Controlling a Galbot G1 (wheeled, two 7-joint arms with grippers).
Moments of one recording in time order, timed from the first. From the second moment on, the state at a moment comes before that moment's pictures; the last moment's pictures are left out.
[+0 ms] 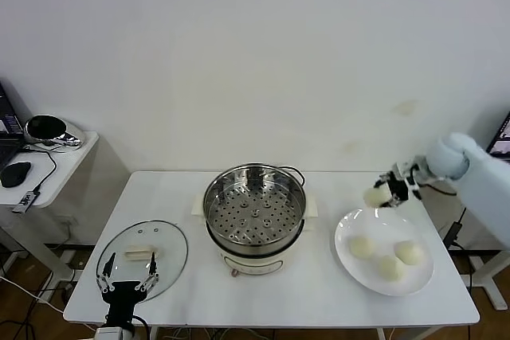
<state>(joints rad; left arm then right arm) 1.71 -1.32 -0.60 -2.04 -0.02 -0.03 -0.22 0.24 0.66 -0.76 1.23 -0.03 0.02 -1.11</state>
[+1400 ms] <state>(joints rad) 1.72 -1.32 -0.69 -2.08 -0.06 -0.02 -0.22 0.45 1.35 -1.21 0.92 -0.26 0.59 -0.95</state>
